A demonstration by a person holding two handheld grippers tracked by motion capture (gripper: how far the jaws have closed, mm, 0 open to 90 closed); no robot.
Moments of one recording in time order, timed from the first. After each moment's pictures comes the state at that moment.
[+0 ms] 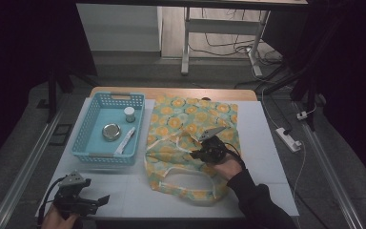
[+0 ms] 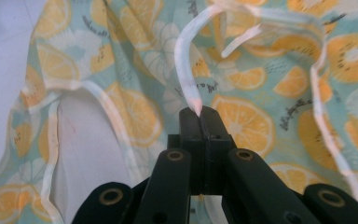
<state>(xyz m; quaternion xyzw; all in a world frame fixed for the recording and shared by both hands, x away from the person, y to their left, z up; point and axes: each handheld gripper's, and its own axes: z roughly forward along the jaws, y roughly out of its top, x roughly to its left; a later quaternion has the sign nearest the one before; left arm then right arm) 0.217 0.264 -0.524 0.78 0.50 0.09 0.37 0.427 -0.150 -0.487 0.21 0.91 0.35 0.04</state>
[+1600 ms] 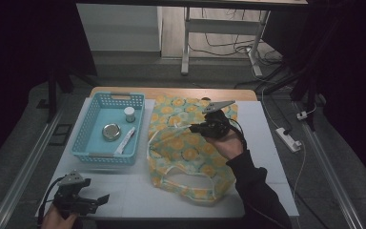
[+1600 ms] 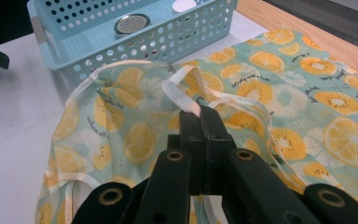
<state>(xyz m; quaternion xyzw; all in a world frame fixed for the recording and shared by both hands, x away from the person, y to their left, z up) 0.218 0.265 -0.524 0.77 0.51 0.08 0.37 0.458 -0.141 -0.411 0.22 0.88 0.42 0.07</state>
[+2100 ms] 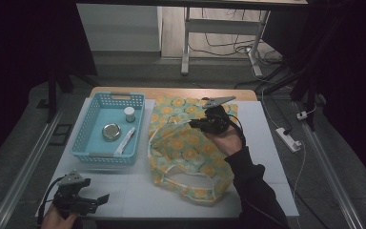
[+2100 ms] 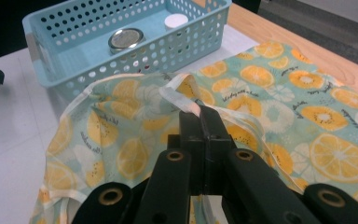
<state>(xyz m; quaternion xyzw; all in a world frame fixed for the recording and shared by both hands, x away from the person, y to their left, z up) 0.218 0.266 -0.524 0.77 0.51 0.08 0.37 0.467 -0.139 -0.405 0.22 0.87 0.44 0.08</state>
